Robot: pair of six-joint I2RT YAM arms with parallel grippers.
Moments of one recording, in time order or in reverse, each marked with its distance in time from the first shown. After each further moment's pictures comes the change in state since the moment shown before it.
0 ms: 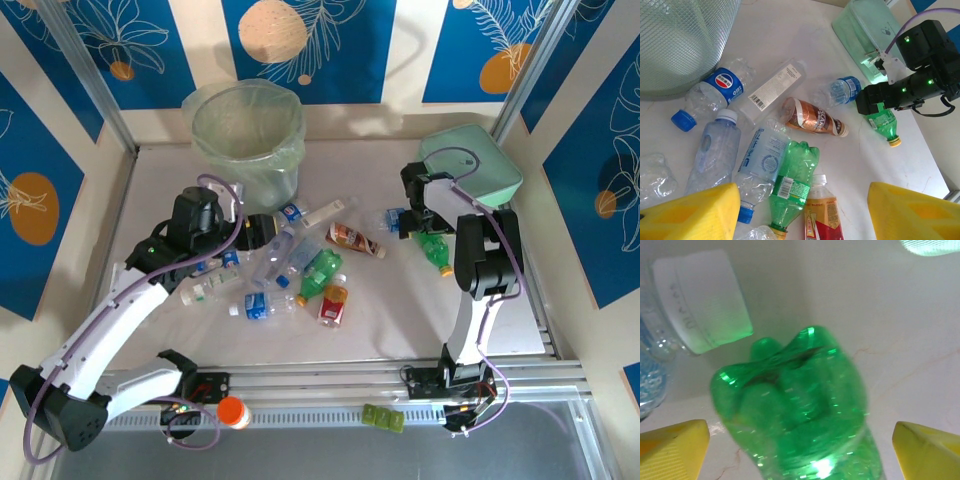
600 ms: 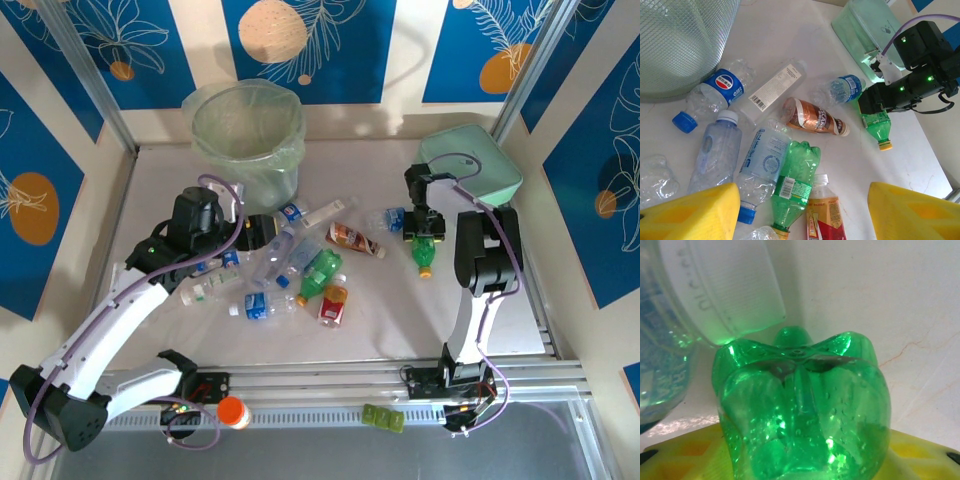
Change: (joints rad) left arm -0.001 0.000 0.000 0.000 -0.002 0.012; right arm -0.039 0.017 -0.006 0.006 -0.138 0.028
